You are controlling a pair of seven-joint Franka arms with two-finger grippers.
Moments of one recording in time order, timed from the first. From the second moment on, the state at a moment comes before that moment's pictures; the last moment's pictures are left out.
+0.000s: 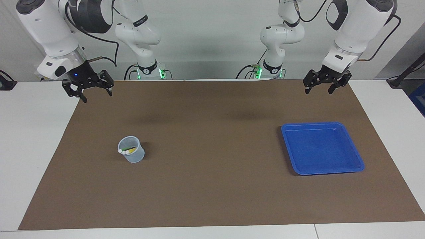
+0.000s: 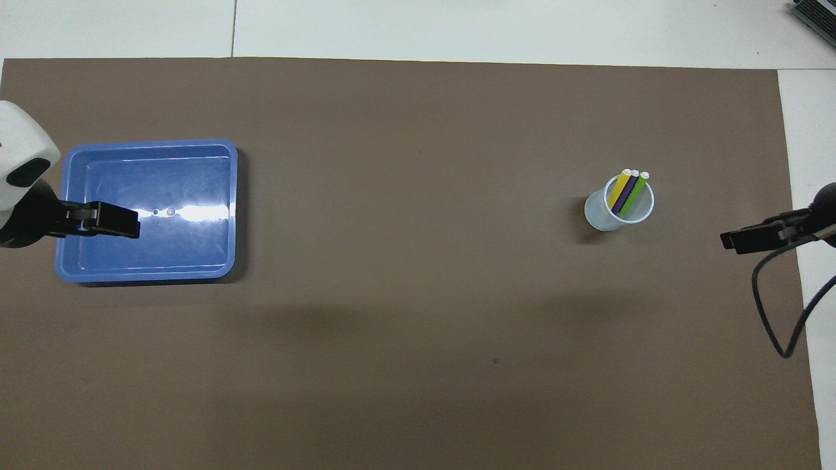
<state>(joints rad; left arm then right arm) 0.05 -0.10 -0.14 -1.76 -0.03 1.68 -0.01 -0.21 -0.08 0.09 -1.83 0.11 1.77 -0.45</state>
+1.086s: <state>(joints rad) 0.05 -0.10 -0.14 -1.76 -0.03 1.69 -0.01 -0.21 0.23 0.10 -1.77 0.24 2.11 -0.75</state>
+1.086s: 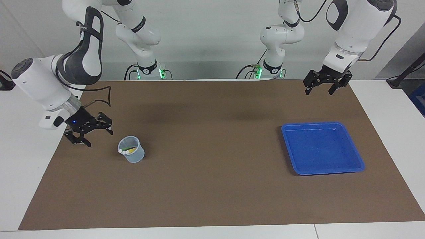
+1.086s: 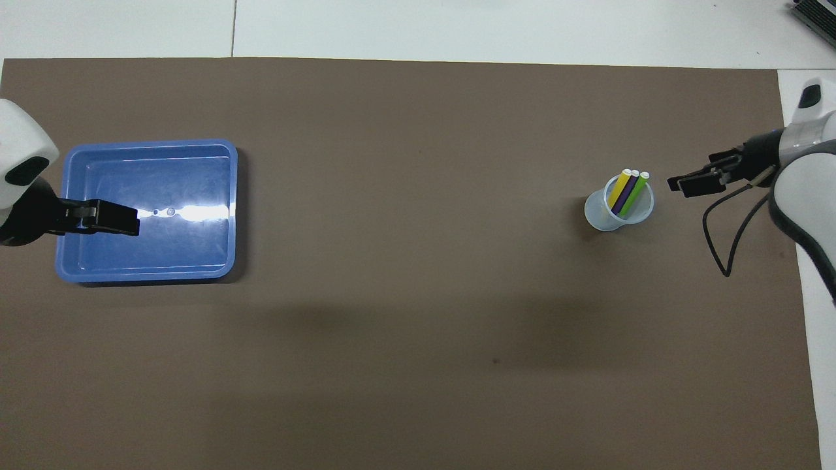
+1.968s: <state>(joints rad) 0.05 -0.10 -0.14 -1.76 -0.03 1.70 -0.01 -0.14 0.29 0.10 -1.77 0.11 2.14 -0.96</state>
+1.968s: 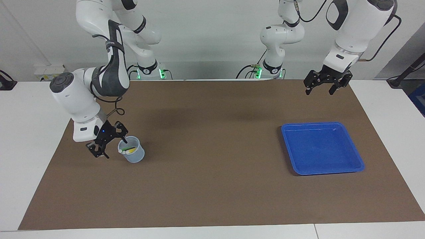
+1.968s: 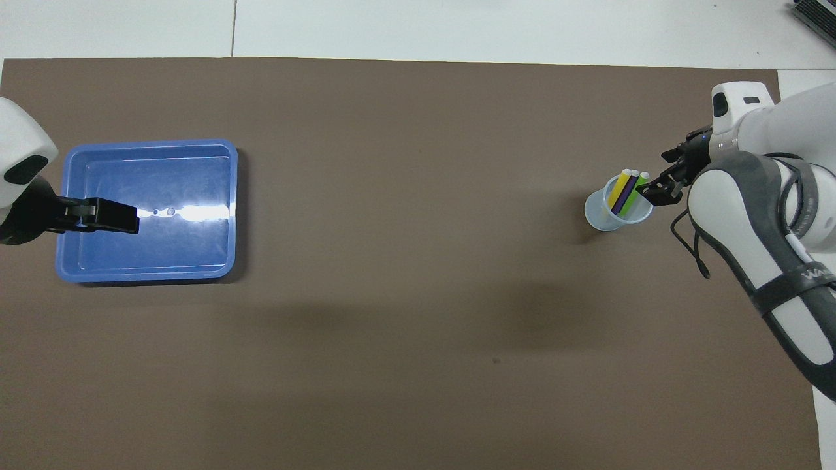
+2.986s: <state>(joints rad) 0.05 -0.10 -0.14 -1.76 -0.03 1.70 -0.01 -0.14 0.34 0.10 -1.72 0.11 2.14 -0.96</state>
